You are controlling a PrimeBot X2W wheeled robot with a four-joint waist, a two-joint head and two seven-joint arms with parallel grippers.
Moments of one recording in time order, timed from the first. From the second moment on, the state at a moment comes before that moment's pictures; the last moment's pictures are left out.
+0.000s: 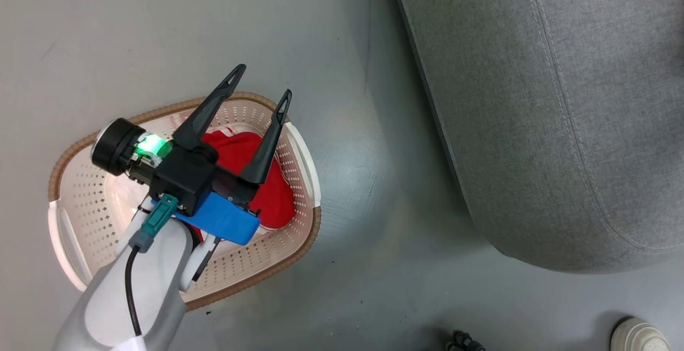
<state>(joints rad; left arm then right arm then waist) -0.52 0.32 -0.49 0.20 -0.21 -0.13 -0.26 -0.90 -0.33 -0.47 0.70 0.14 0.13 -0.19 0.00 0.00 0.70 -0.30</state>
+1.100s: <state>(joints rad) -0.51 0.27 -0.49 0.23 -0.23 -0.13 -0.26 -0.88 -0.34 -0.44 0.86 0.11 0.13 -0.26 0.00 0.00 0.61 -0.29</state>
